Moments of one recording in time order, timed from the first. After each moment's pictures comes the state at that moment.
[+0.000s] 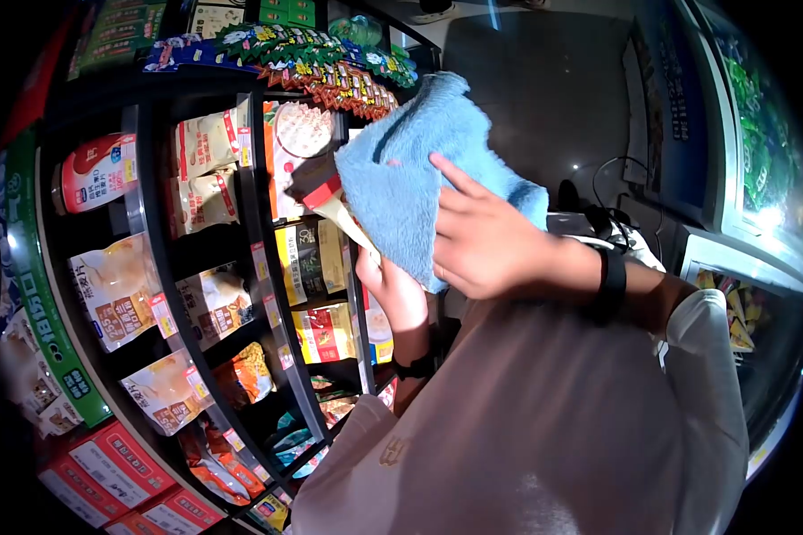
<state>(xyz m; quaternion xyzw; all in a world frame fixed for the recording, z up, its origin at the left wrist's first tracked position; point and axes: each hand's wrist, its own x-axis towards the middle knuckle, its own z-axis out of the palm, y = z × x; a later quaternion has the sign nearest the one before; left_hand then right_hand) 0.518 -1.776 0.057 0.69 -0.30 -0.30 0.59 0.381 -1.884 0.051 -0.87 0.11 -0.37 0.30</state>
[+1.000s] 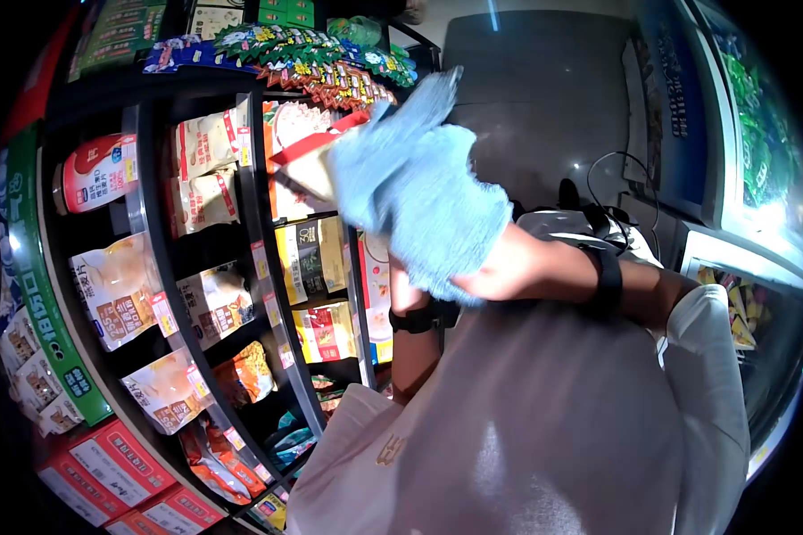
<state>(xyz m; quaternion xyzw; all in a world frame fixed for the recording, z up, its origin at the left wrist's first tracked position) 0.549 -1.806 0.000 0.65 -0.34 -0.42 0.53 0.368 -1.860 0.017 -0.69 0.05 -0.41 0.59</state>
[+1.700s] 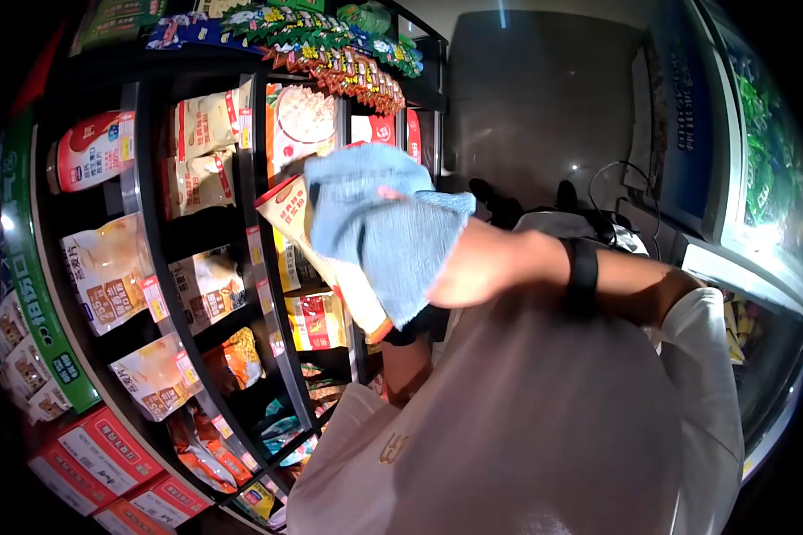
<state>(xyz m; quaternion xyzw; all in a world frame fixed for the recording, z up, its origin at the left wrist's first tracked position) 0.543 -1.758 0.058 0.62 -0.15 -0.41 0.65 0.416 -1.870 0.037 -0.80 -0.02 -0.40 0.46</state>
